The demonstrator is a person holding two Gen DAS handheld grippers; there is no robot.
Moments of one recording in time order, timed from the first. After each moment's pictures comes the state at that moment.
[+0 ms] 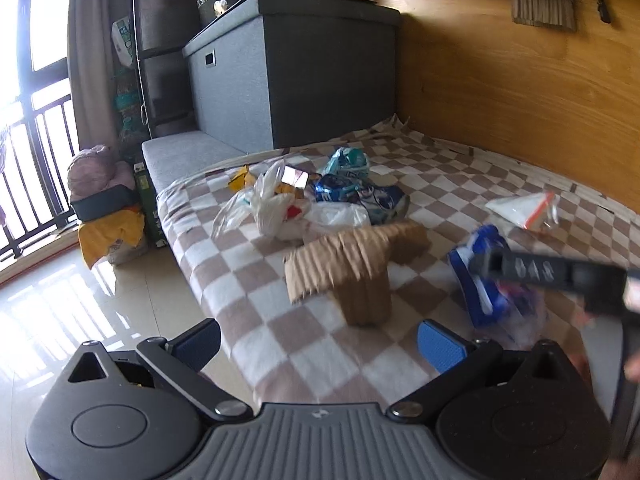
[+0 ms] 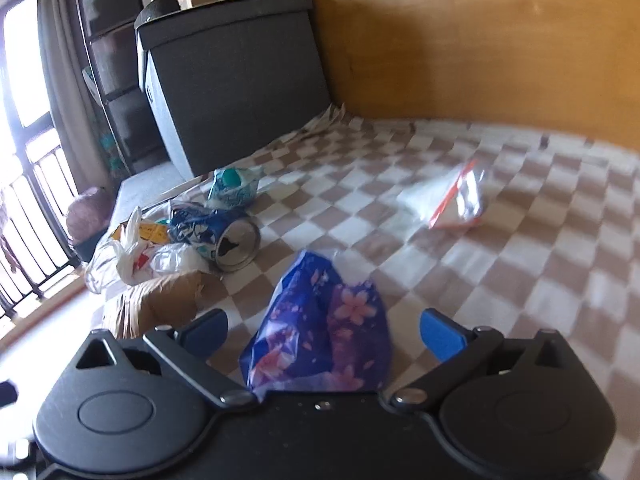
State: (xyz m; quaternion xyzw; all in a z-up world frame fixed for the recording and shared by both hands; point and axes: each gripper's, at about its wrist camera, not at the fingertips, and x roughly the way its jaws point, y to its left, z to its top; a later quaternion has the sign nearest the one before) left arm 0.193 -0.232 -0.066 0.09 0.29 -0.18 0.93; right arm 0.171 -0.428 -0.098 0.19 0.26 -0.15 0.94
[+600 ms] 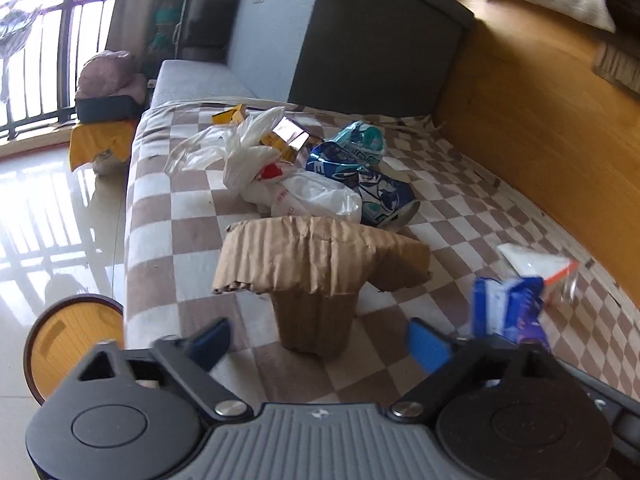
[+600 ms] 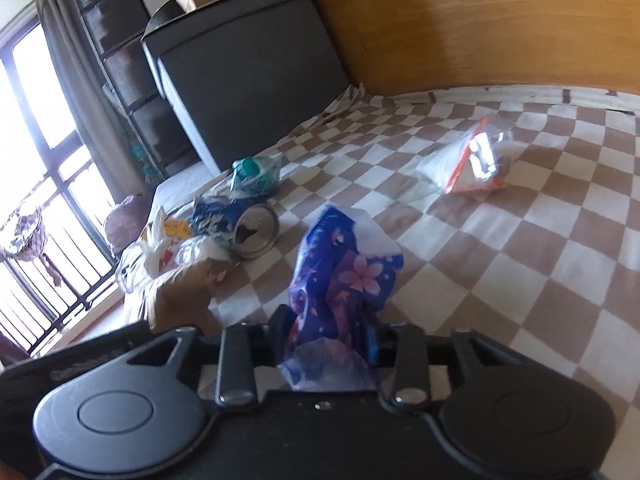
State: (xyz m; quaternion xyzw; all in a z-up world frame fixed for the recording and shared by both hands) left arm 0.243 -0.271 -0.103 -0.07 0.36 -0.15 0.92; right arm 0.163 -0.449 -0.110 0.24 0.25 -0.10 0.93
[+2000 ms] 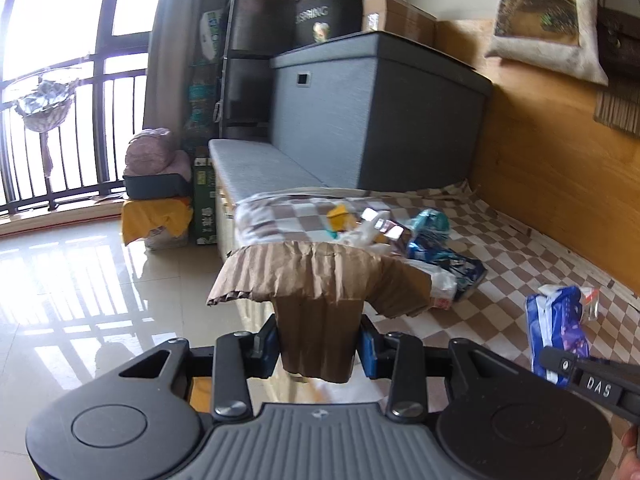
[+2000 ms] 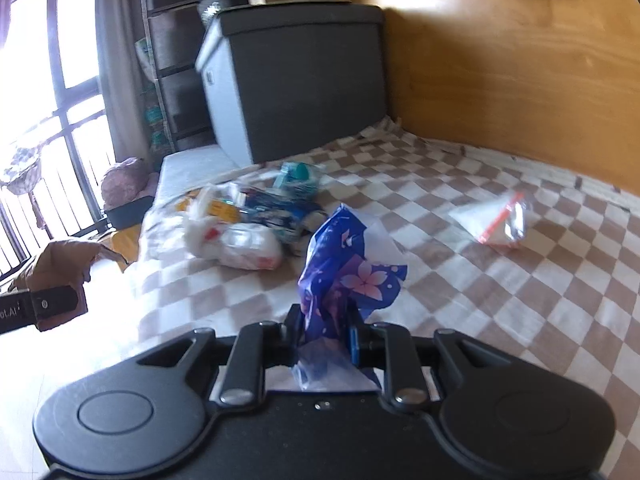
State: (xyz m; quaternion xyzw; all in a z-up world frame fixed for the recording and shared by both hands) left arm 0.203 -0.148 -0.038 -0.02 0.26 -0.11 0.96; right arm 0.152 -0.366 -0.064 0.11 0.26 -0.10 0.96
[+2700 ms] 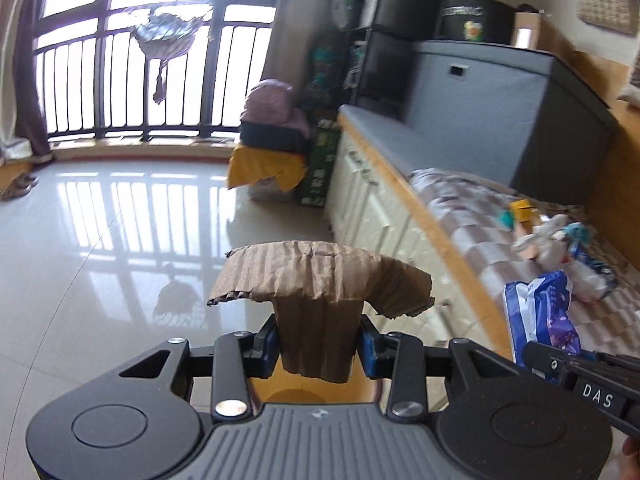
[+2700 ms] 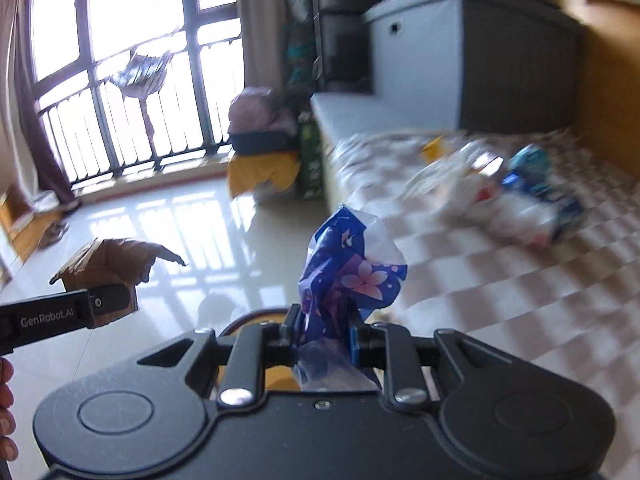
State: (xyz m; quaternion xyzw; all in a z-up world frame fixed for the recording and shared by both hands) left arm 0.201 0.035 -0.085 -0.09 0.31 0.02 0.94; right arm 0.197 -0.160 -0.080 0.02 0.32 0.06 0.95
